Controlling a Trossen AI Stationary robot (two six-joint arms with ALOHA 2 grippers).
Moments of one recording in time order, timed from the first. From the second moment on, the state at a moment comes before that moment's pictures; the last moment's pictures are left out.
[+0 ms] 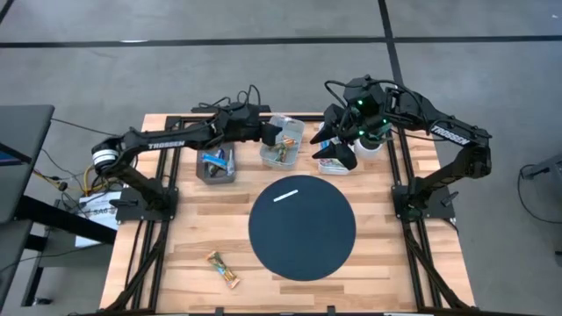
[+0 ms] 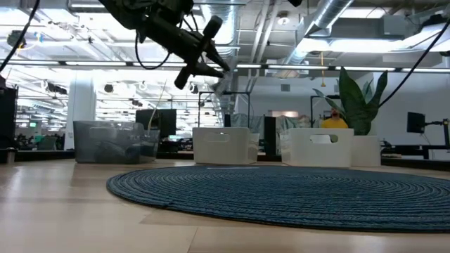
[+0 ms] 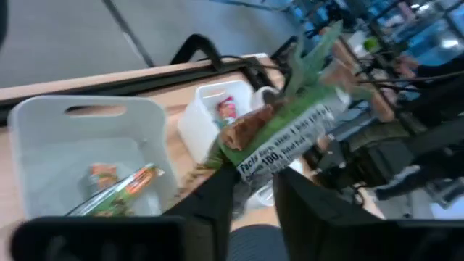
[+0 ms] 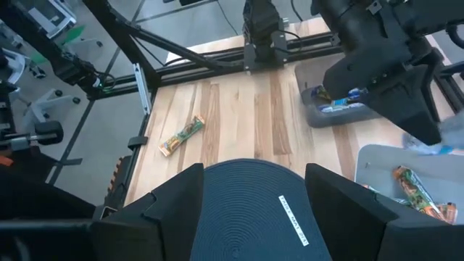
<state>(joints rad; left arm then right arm) 0.43 1.50 1.05 0.08 0.05 -0.72 -0.28 1.41 1.71 -0.95 -0.47 -0.03</state>
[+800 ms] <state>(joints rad) 0.20 1.09 1.05 -0.37 0.25 -0.36 -0.28 1.41 1.71 -0.95 -0.46 -0.03</state>
